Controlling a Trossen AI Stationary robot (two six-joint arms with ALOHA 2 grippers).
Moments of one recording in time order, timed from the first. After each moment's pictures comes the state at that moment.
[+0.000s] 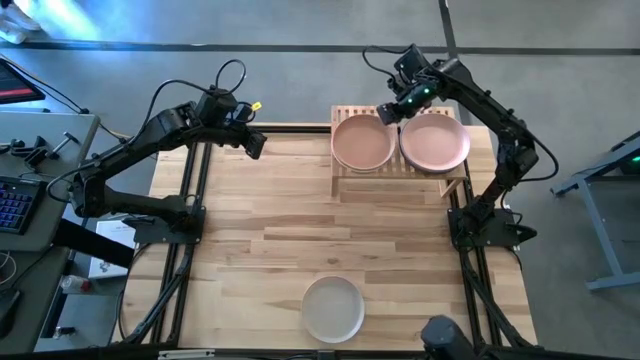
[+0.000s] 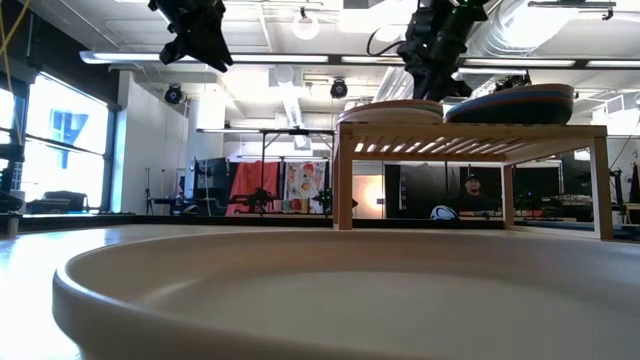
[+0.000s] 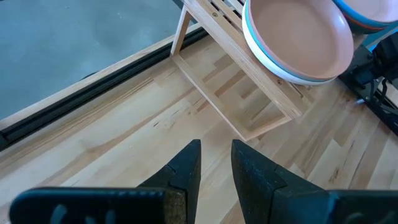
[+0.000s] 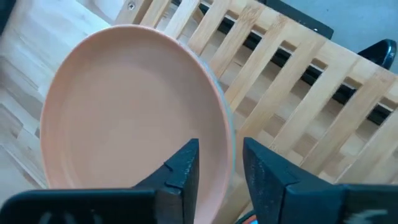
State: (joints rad) left arm 0.58 1.14 1.26 -0.86 0.04 -0.37; right arm -0.85 1.66 1.75 -1.24 -0.24 0.20
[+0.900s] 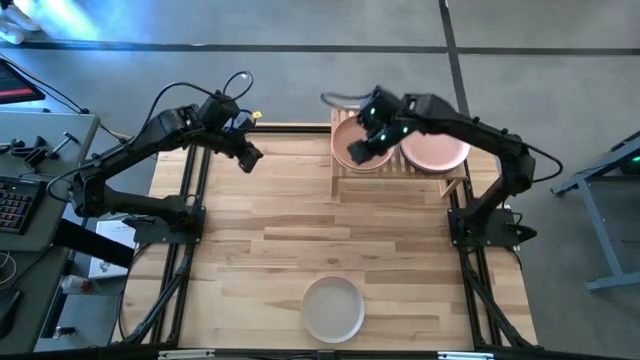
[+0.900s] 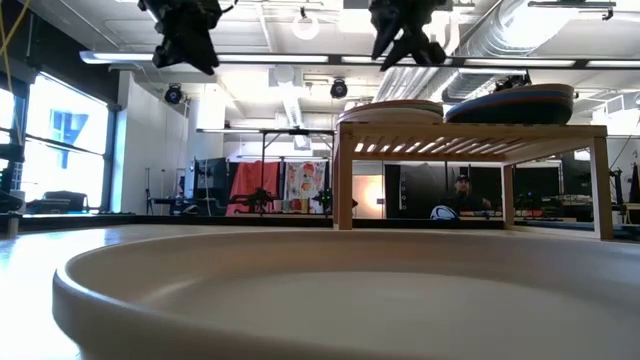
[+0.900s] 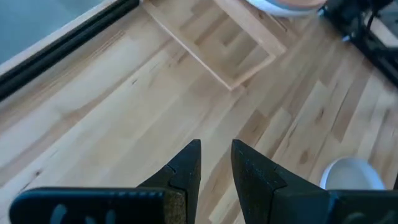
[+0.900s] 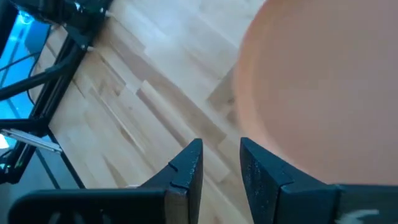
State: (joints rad) left arm 0.57 1.14 1.26 -1.00 0.17 -0.27; right arm -0.41 1.62 1.75 -1.14 -0.26 0.56
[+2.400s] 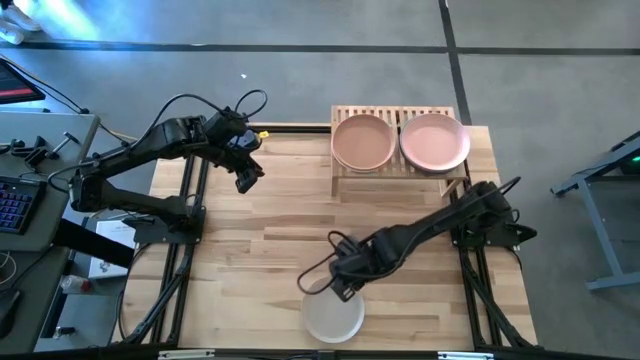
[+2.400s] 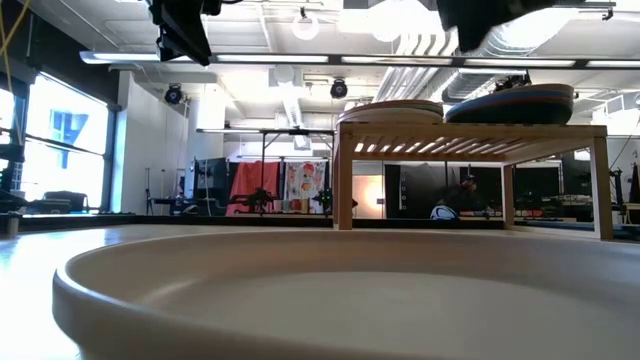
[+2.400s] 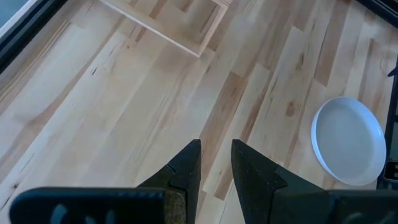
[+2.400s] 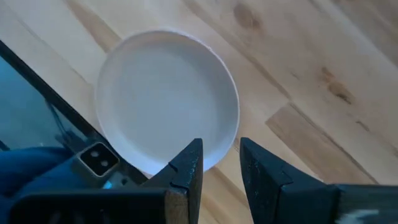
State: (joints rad) left arm 0.40 1.14 1.26 -1.06 0.17 -0.17; right arm 0.43 1.91 1.75 -1.13 -0.02 1.26
